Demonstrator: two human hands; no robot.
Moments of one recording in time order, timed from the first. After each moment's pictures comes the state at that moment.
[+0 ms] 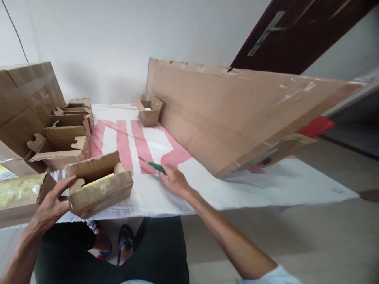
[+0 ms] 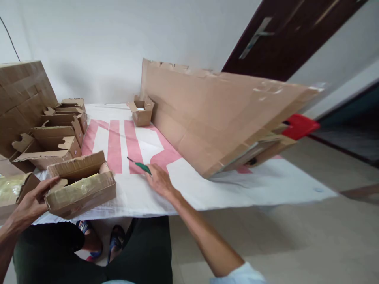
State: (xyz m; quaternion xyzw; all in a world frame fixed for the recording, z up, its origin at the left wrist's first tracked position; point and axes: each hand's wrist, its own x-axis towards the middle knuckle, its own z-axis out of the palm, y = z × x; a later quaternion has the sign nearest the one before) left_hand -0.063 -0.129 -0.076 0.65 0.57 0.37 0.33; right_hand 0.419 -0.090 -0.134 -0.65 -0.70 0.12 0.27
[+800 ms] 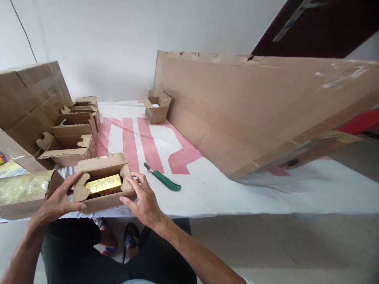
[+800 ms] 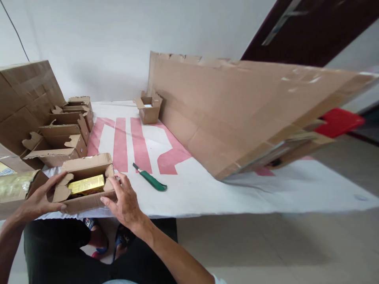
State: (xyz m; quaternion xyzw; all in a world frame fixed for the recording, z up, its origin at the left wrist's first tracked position) left_hand -0.074 -0.125 -0.063 0.73 0.56 0.26 0.30; right_hand 0.267 -0.153 -0.137 -0.46 -0.73 0.17 0.47
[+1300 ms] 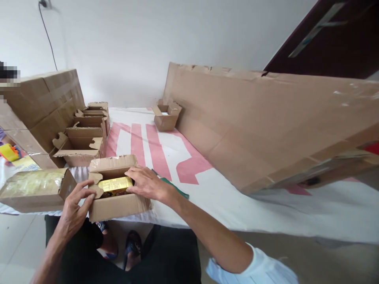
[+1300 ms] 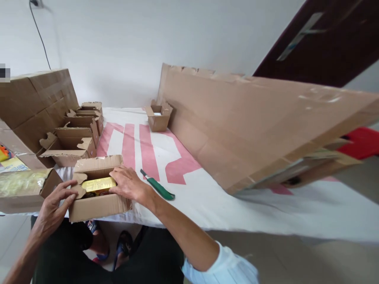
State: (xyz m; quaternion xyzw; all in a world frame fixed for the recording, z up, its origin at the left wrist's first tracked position) left_hand -0.029 -0.172 -0.082 0.72 0.55 0.41 0.14; right_hand 0.272 -0.080 -0.052 -0.40 -0.89 0.15 0.14
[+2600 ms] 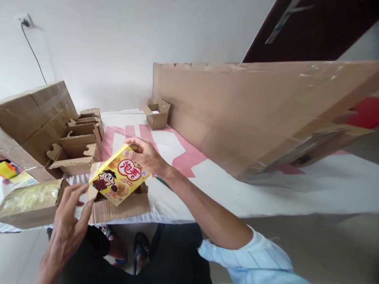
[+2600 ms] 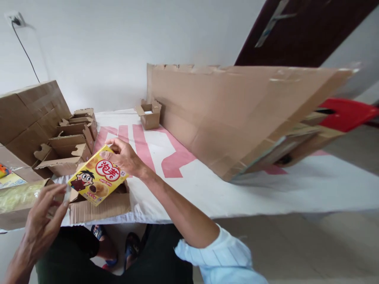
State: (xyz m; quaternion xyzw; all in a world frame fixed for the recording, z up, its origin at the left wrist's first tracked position) left_hand 0.005 -0.190 -0.017 0.73 0.53 0.43 0.08; right_hand 0.284 -0.054 0.001 -0.28 -0.58 0.56 0.52
